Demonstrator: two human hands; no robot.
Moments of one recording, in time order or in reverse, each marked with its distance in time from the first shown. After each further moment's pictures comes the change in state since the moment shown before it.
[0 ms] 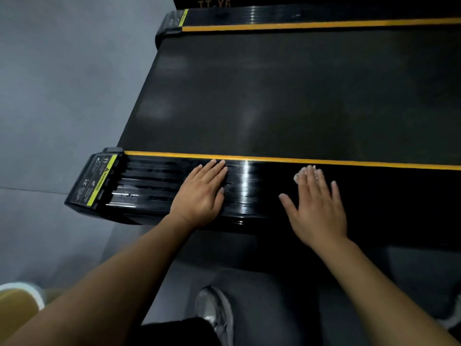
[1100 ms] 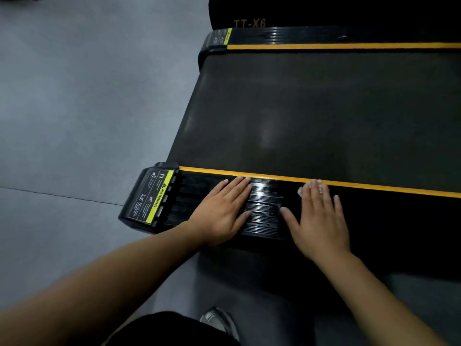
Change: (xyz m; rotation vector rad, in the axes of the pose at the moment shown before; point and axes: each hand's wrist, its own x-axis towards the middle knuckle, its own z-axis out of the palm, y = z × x) left_hand -0.024 -0.100 -0.031 0.096 -0.159 0.156; right_hand 0.026 -0.137 0.005 -0.007 -0.016 -0.026
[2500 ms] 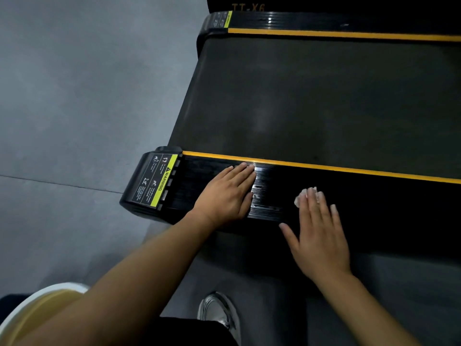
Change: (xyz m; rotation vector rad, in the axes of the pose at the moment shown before) left_hand -0.002 0.000 0.011 -0.037 0.216 -0.004; right_hand -0.059 -0.009 0.044 -0.071 0.212 -0.070
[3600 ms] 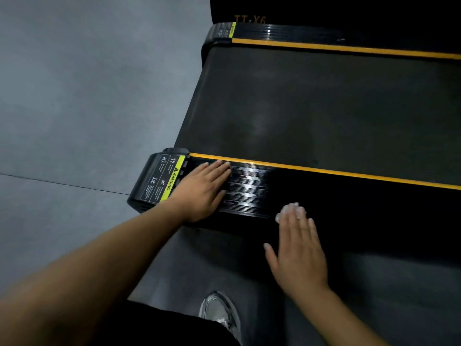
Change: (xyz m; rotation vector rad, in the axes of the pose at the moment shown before) left_hand -0.034 -0.059 -0.037 0.068 -0.207 -0.034; right_hand -0.036 -0.045 0.001 -0.031 0.029 -0.077
